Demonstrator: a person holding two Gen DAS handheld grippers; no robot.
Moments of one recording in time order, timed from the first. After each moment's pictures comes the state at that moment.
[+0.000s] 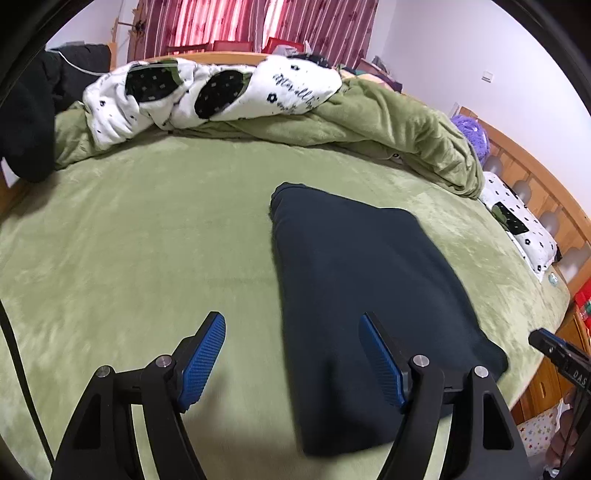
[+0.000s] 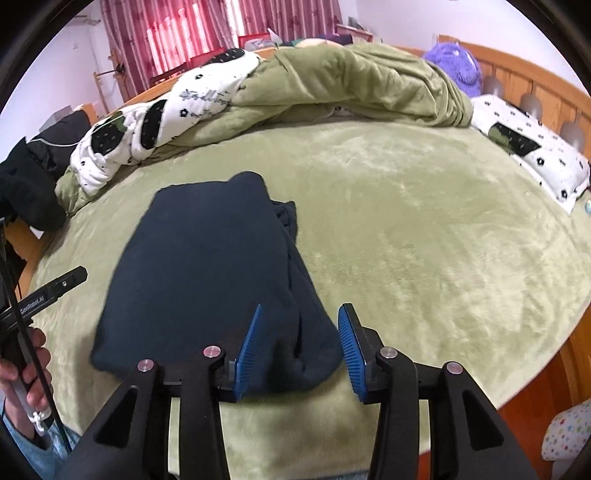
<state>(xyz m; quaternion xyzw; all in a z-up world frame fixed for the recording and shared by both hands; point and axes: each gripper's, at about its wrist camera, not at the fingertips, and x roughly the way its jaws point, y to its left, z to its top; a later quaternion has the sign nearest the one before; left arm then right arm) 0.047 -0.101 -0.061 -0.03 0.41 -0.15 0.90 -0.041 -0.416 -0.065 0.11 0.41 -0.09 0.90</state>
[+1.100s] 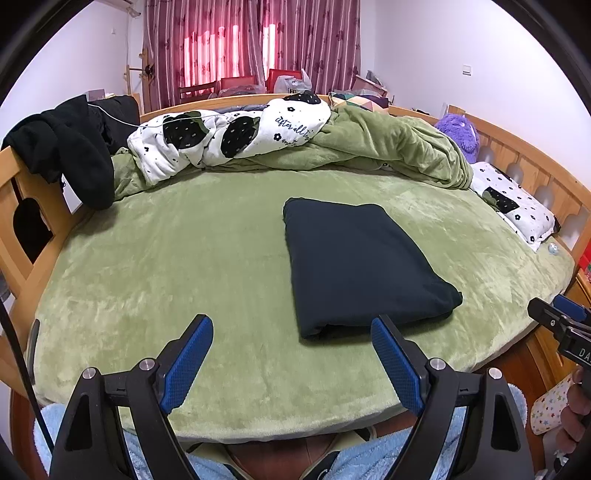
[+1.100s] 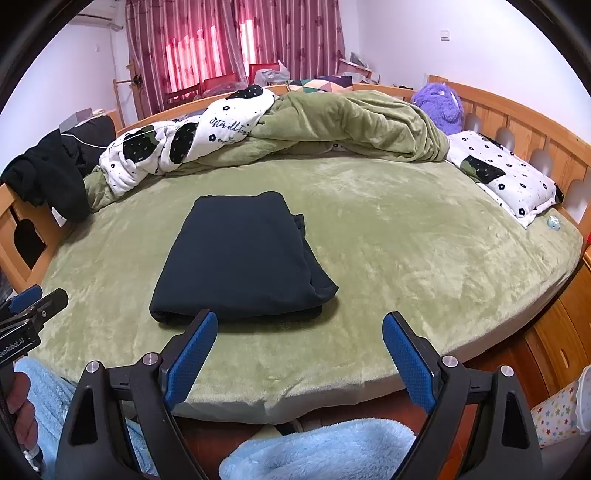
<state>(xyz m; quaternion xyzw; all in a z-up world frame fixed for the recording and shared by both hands) -0.115 -0.088 0.015 0.03 0.36 -0.11 0.93 -0.175 -0.371 0.006 0.08 0.37 -0.10 0.92</state>
